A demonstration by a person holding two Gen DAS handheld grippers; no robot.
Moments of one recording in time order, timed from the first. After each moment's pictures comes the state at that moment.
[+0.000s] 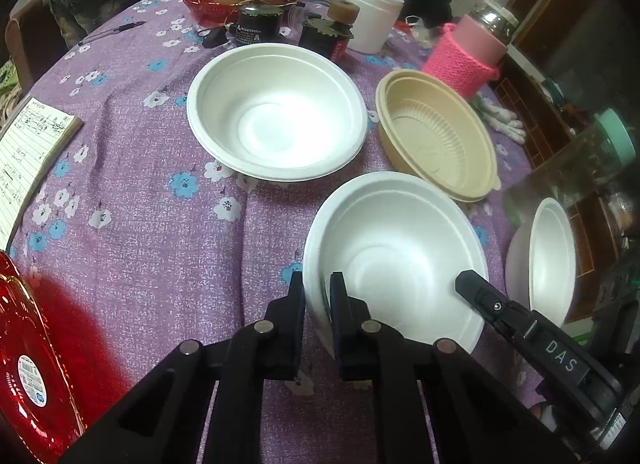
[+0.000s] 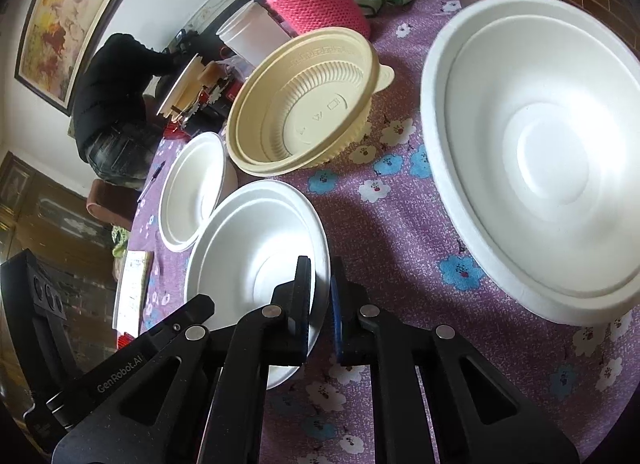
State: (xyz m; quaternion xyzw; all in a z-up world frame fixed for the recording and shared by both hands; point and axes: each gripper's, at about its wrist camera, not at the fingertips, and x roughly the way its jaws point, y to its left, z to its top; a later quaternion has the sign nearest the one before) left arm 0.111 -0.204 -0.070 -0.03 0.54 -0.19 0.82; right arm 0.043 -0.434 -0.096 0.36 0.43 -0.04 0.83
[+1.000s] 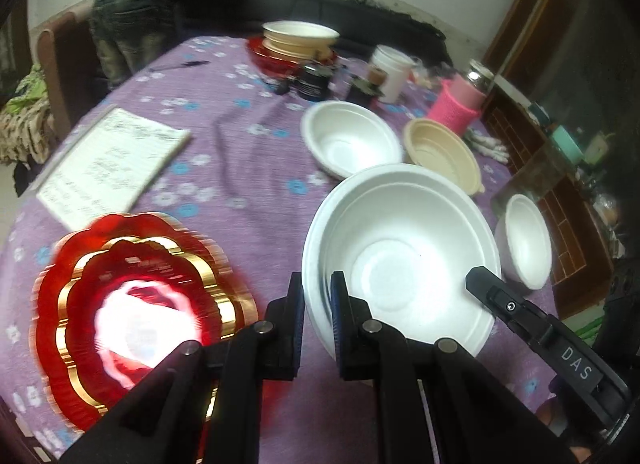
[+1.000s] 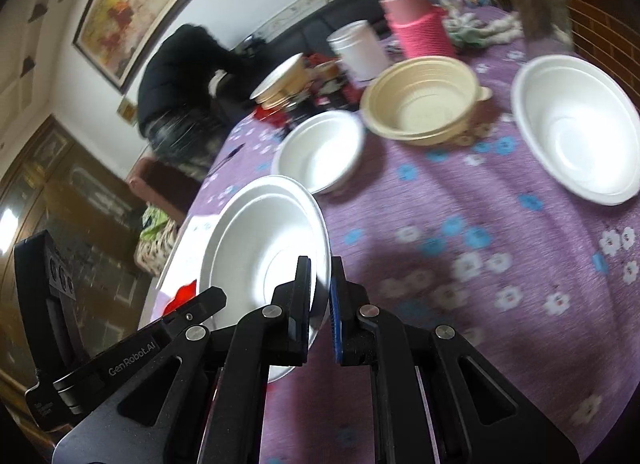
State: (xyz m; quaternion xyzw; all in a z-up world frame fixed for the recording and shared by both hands) left arm 0.045 -0.085 -0.013 -0.04 0.47 -0.18 0.86; right arm -0.017 -0.308 -0.029 0.30 0.37 0.04 0.88
